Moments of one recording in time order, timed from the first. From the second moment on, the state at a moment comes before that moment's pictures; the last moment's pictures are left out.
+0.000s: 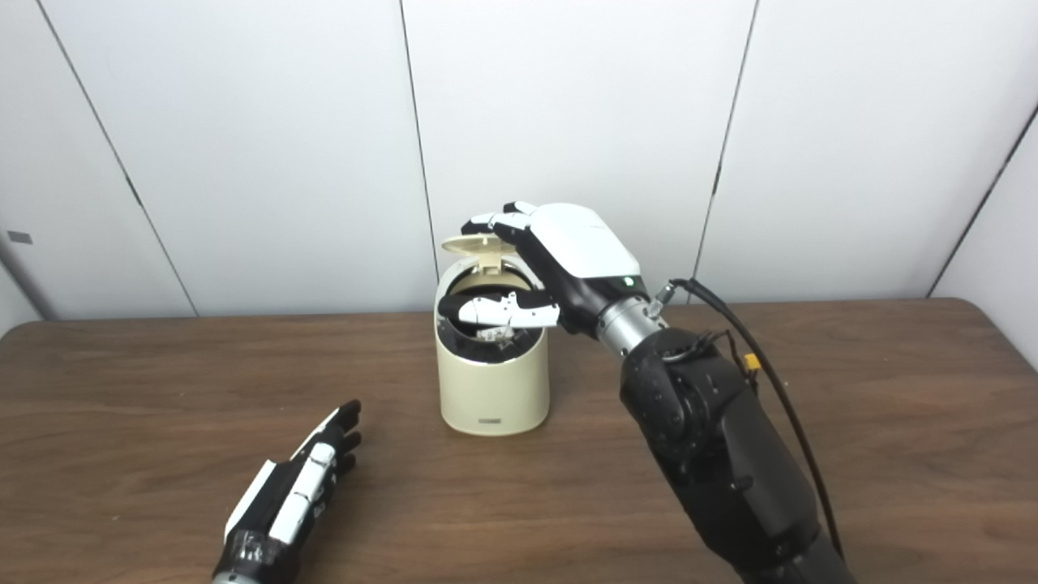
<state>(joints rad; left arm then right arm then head) 0.00 0.07 -0.02 -0.33 -0.02 0.36 -0.14 -0.64 -0.26 0.31 -0.22 -0.81 0.27 0.36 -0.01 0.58</state>
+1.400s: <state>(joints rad) -0.02 0.07 -0.01 -0.34 -0.02 0.36 -0.13 -0.55 -0.30 0.34 -0.23 -0.90 0.18 0.38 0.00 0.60</state>
